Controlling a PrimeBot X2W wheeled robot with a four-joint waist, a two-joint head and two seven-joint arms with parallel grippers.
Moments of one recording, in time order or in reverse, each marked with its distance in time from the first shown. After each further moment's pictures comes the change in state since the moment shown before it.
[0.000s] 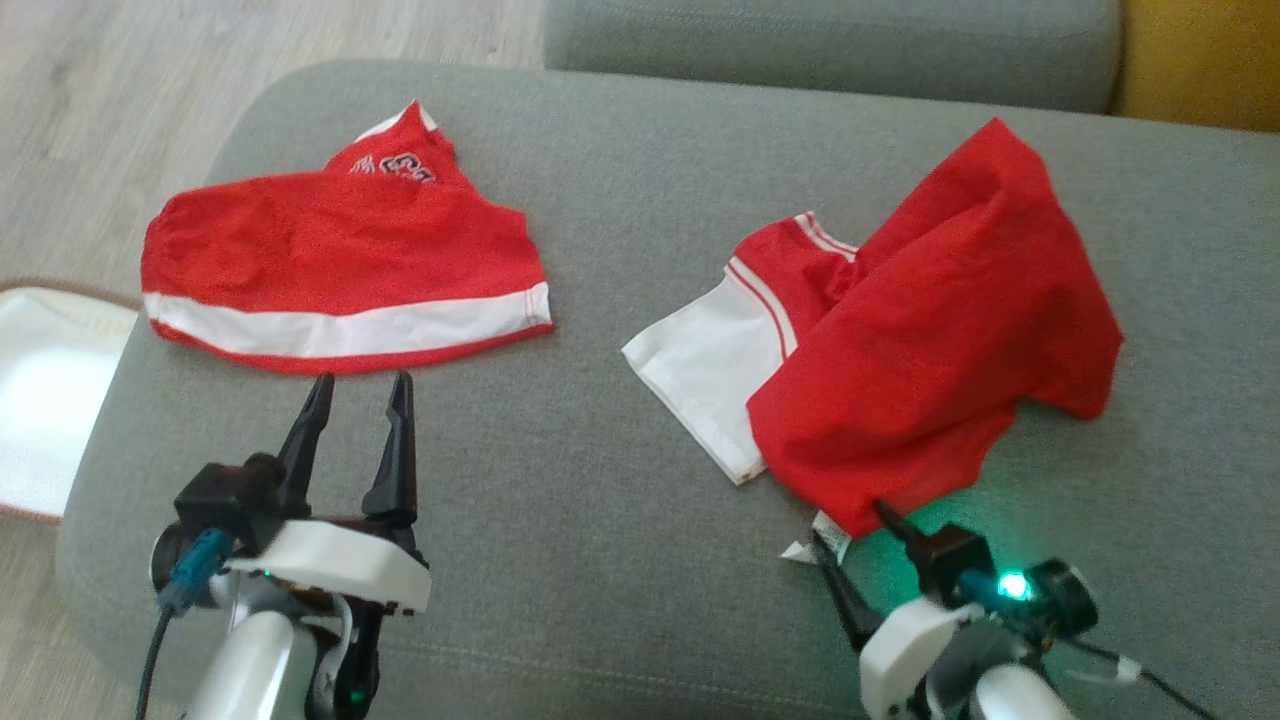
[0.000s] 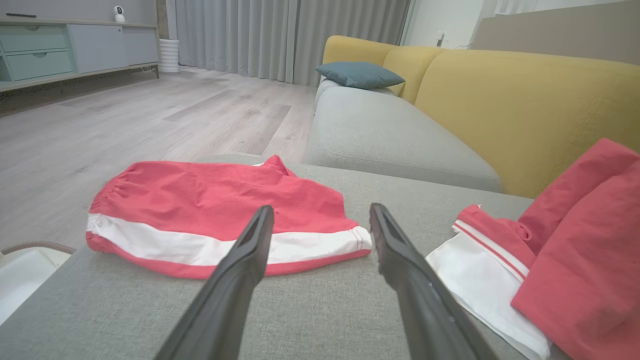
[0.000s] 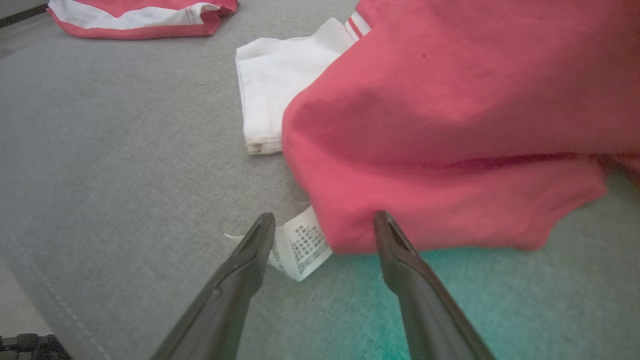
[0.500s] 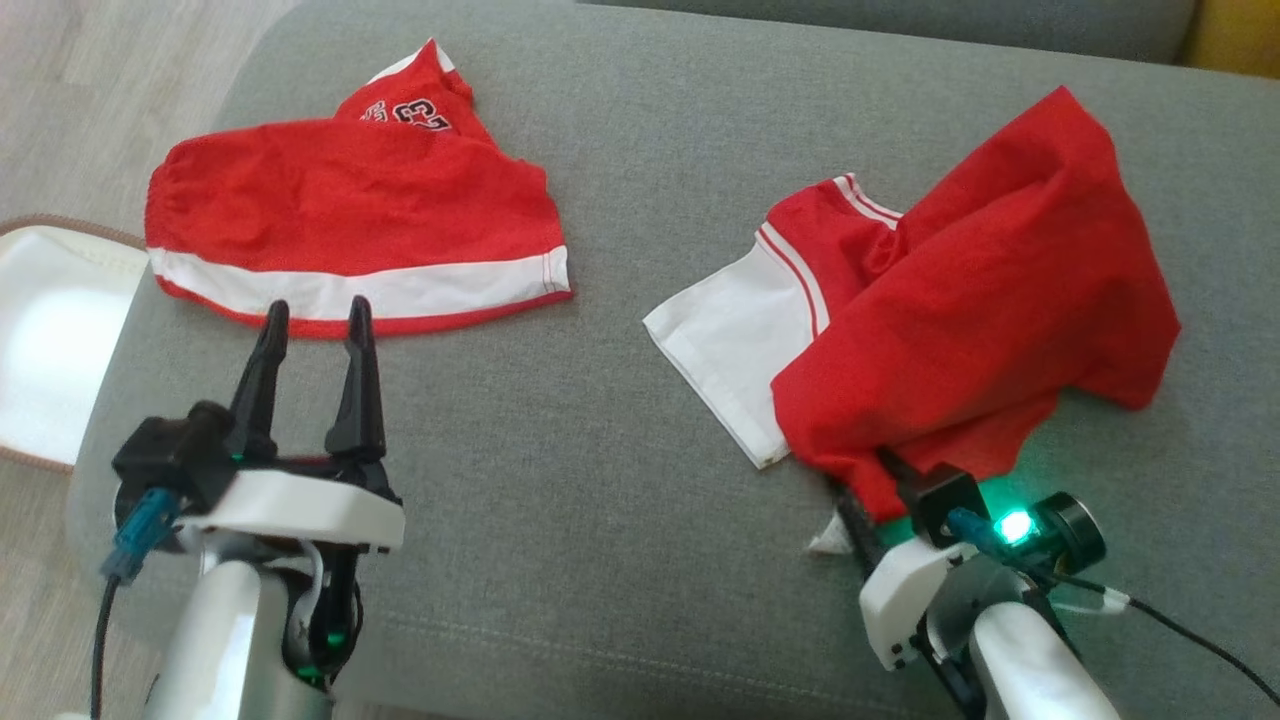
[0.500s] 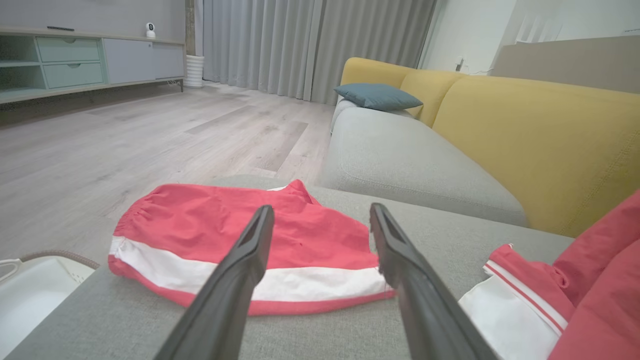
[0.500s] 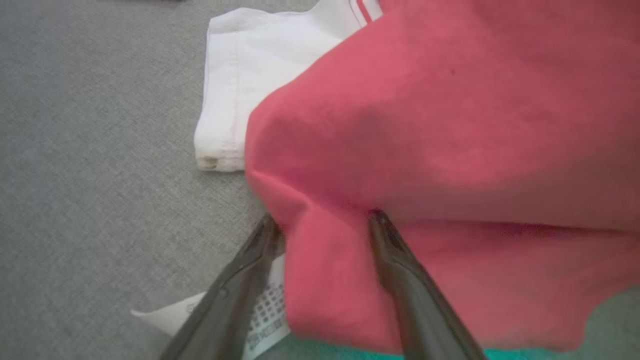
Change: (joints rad) left arm -0.057 -0.067 0.129 -0.030 0.045 -0.071 -0.004; right arm -0.117 -0.001 -0.041 0.059 -0.115 0.000 0.027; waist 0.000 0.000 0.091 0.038
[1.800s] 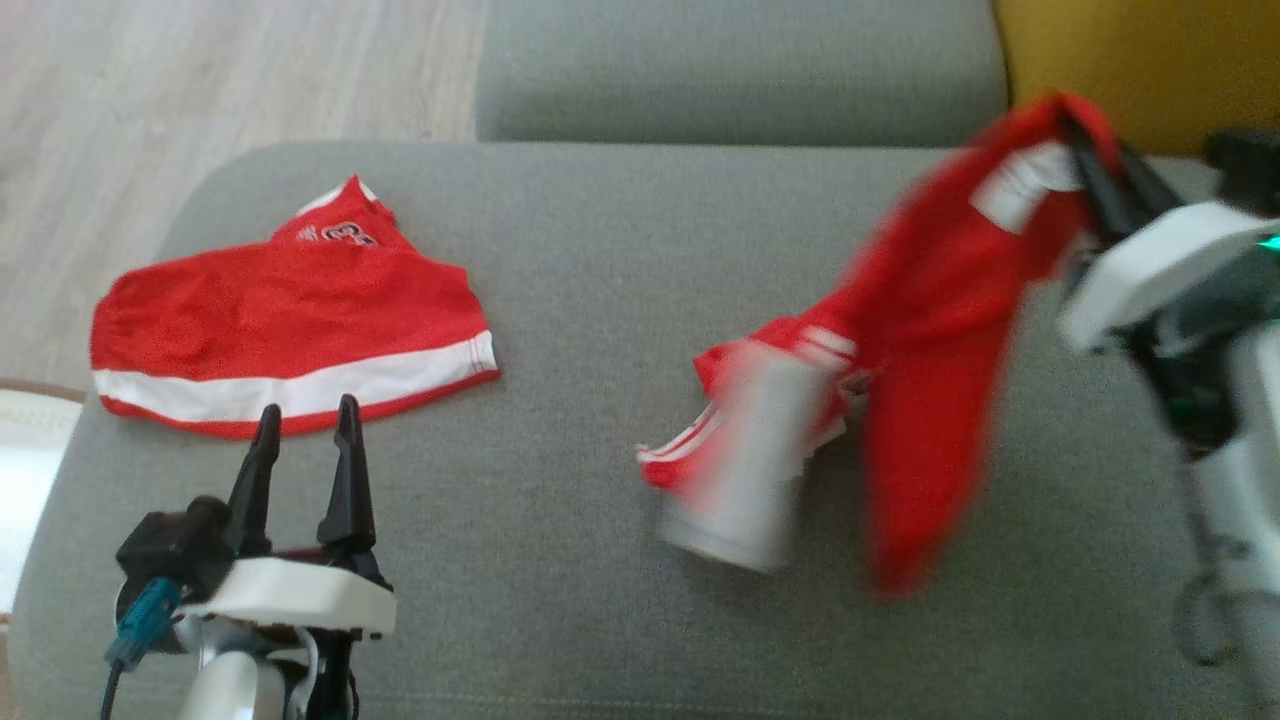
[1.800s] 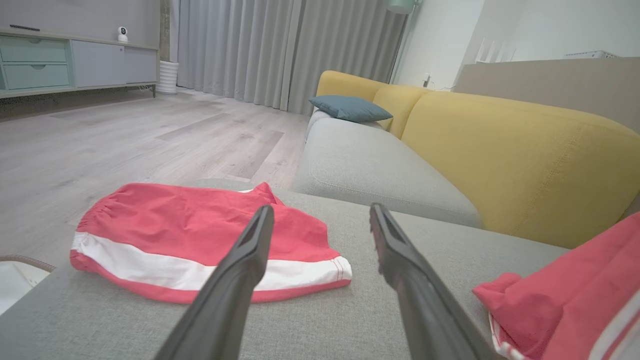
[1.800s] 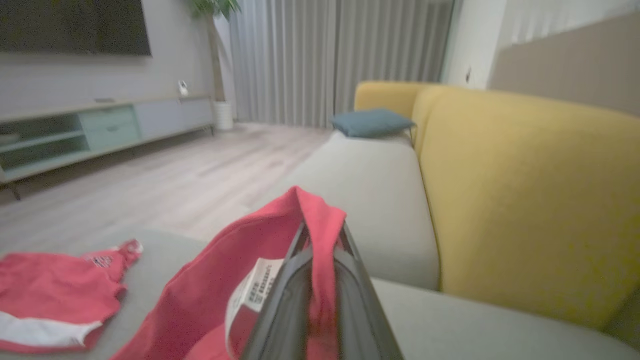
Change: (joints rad) left arm 0.140 -0.058 0.094 0.007 0.051 -0.035 0.000; right arm -0.342 -0.227 -0.085 -0.251 0.488 0.000 0.229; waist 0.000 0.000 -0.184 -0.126
